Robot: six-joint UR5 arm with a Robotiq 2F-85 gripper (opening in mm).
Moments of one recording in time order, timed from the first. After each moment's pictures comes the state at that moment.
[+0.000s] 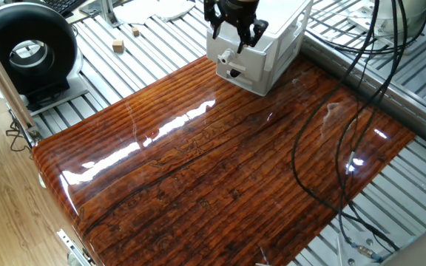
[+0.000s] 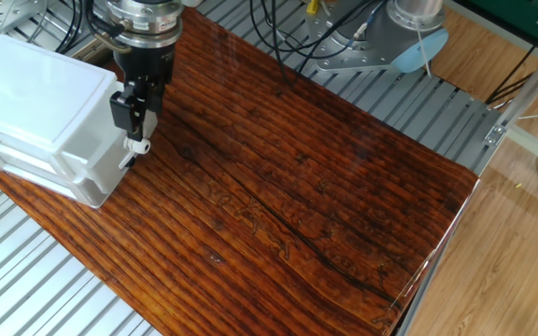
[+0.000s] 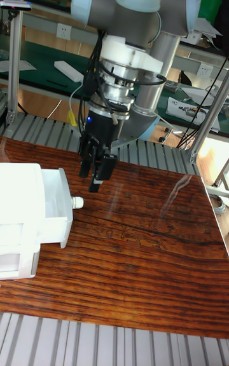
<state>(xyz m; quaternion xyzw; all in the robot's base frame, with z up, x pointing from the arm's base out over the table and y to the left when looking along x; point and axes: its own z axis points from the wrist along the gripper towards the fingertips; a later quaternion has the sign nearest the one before) 0.581 -0.053 0.195 -0.82 0.56 -0.11 0.05</state>
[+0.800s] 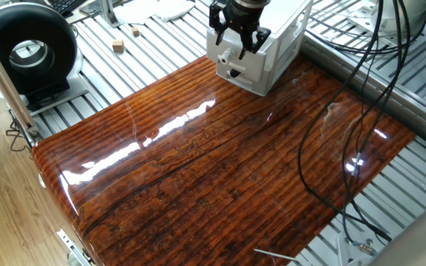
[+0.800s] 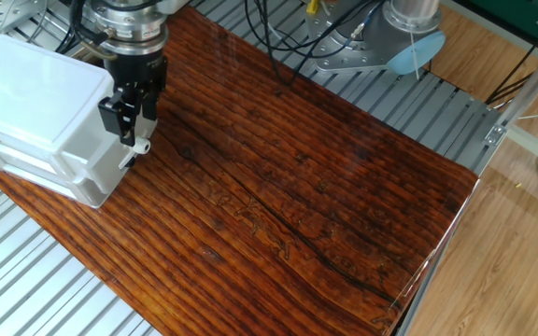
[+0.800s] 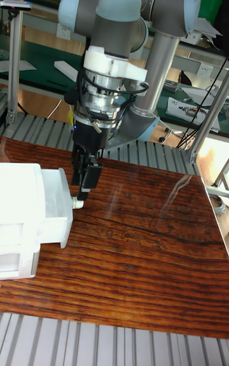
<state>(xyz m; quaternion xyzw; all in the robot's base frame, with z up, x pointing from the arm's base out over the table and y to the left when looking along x) 0.587 -0.068 0.174 -0.79 0.60 -0.10 0.07</state>
